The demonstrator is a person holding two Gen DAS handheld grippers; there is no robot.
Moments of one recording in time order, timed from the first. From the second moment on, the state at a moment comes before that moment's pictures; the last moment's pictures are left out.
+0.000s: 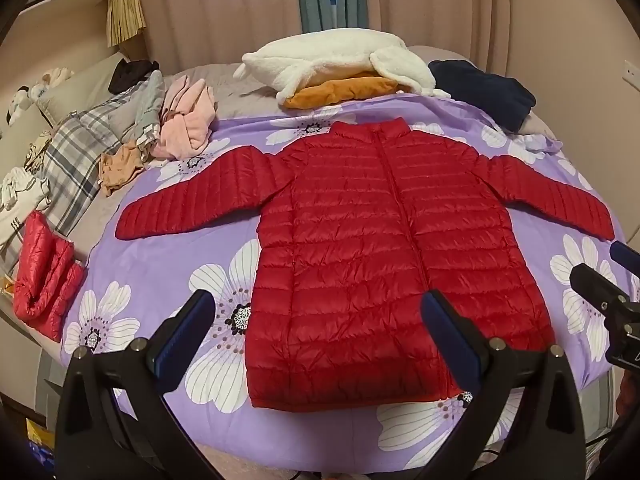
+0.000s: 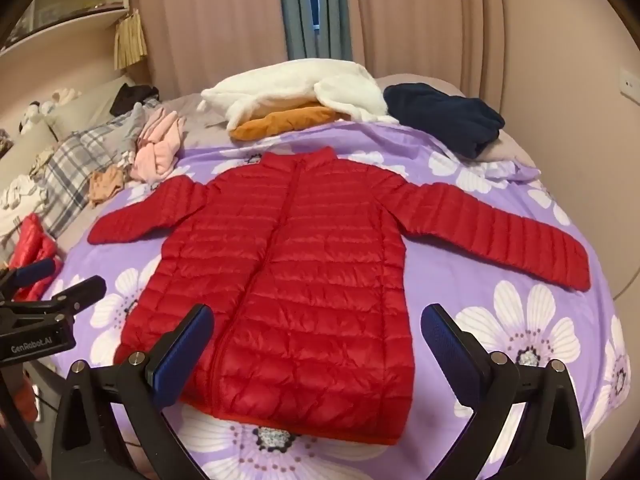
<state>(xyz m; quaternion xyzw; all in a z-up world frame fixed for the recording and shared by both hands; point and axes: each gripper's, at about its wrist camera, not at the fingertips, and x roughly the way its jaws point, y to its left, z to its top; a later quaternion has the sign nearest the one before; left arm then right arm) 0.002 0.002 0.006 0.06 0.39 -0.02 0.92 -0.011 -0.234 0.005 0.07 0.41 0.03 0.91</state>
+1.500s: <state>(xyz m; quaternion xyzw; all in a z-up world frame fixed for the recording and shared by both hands) 0.002 -0.009 0.000 0.05 0.41 -0.03 0.91 -0.013 -0.232 0.007 0.07 0.41 0.03 0.91</state>
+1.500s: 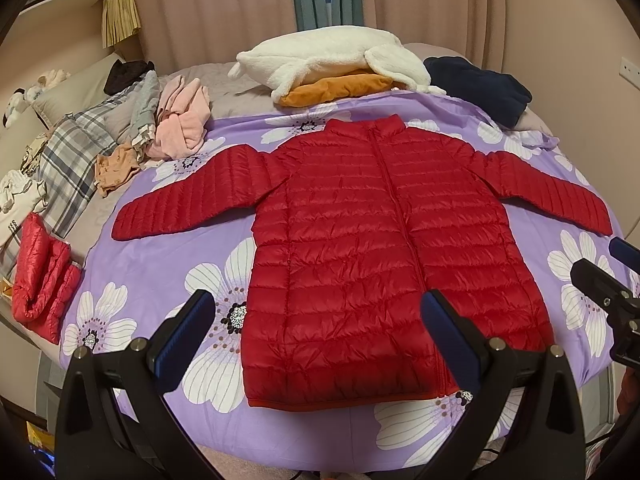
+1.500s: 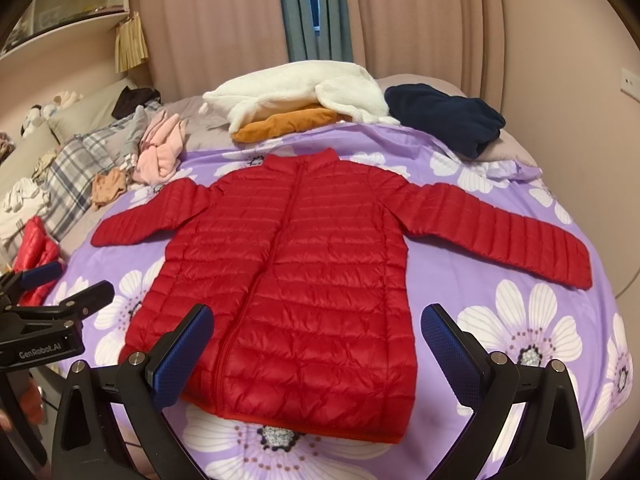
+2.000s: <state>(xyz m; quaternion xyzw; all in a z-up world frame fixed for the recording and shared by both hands) 0.000 -0.016 -0.004 0.06 0.39 -0.03 0.92 -0.013 -0.234 0.007 0.08 0.42 0.03 0.91</state>
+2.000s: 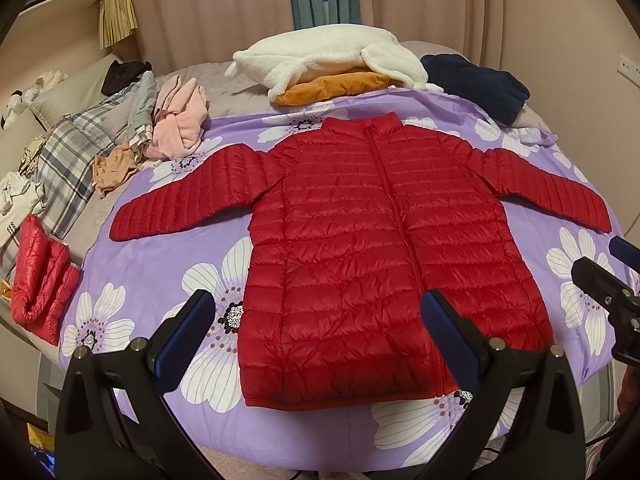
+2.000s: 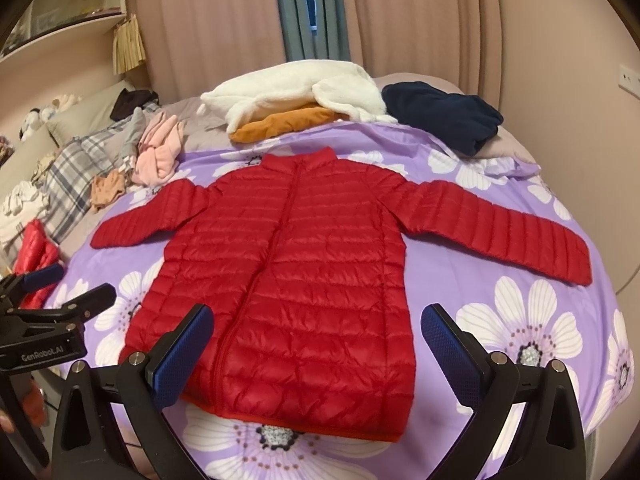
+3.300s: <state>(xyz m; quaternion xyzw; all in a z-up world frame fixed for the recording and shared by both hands) 0.093 -0.009 -0.070 -0.14 0.46 -0.14 0.86 0.021 -0.515 -0.164 0.50 0.35 -0.15 0.78</state>
